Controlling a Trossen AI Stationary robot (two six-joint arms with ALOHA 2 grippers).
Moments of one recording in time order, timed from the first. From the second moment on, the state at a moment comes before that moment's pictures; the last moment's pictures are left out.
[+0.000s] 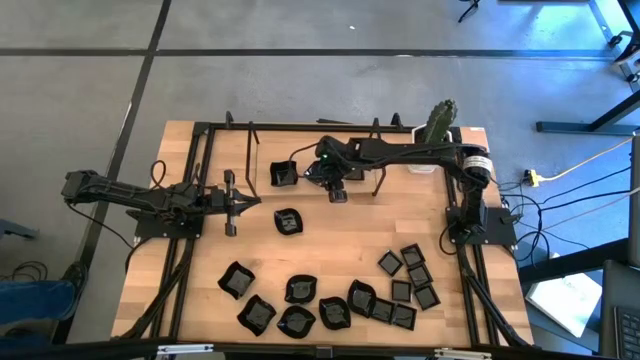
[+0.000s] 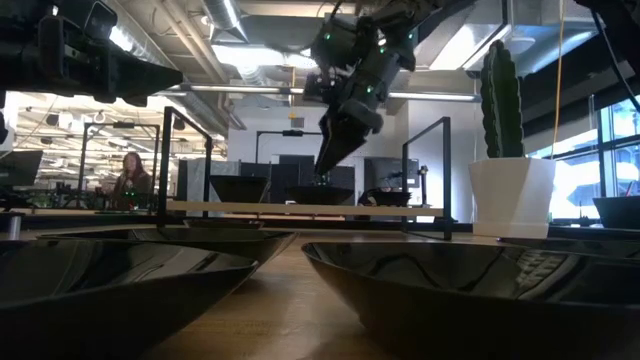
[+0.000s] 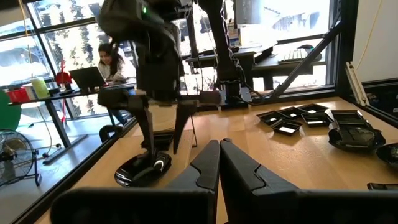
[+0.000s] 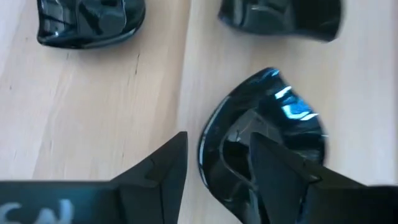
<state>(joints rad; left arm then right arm) -0.10 0.36 0.01 0.39 -0.24 0.15 -0.25 1.85 1.49 -0.57 -0.06 -0.46</state>
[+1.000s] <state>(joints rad) -0.10 0.36 0.01 0.40 -0.14 0.18 0.21 0.96 1.27 -0.85 0.00 -0.12</state>
